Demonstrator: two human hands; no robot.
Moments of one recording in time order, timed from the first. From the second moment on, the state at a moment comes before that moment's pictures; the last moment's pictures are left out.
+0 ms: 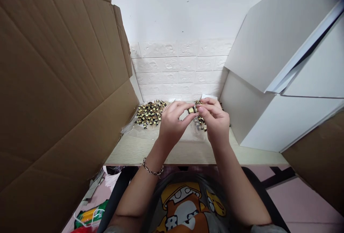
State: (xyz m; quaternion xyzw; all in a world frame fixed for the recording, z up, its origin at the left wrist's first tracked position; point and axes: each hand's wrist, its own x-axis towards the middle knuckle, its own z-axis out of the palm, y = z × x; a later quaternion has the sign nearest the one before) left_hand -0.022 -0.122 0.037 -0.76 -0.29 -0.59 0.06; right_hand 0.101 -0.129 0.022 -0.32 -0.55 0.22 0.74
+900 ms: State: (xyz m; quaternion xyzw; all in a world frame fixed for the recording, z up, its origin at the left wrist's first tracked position) left_hand -0.024 -0.128 0.034 -0.73 -0.32 -0.59 0.10; right_hand 0.086 -0.126 0.026 -0.25 -0.50 0.39 0.74
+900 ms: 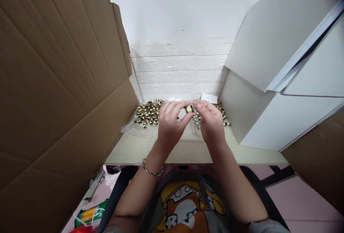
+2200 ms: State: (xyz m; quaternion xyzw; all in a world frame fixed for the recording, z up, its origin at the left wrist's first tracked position) left_hand -0.027 -0.130 0.029 -0.74 -0.35 -0.55 0.17; right_hand 0.091 -0.129 0.034 -0.41 -0.63 -0.04 0.65
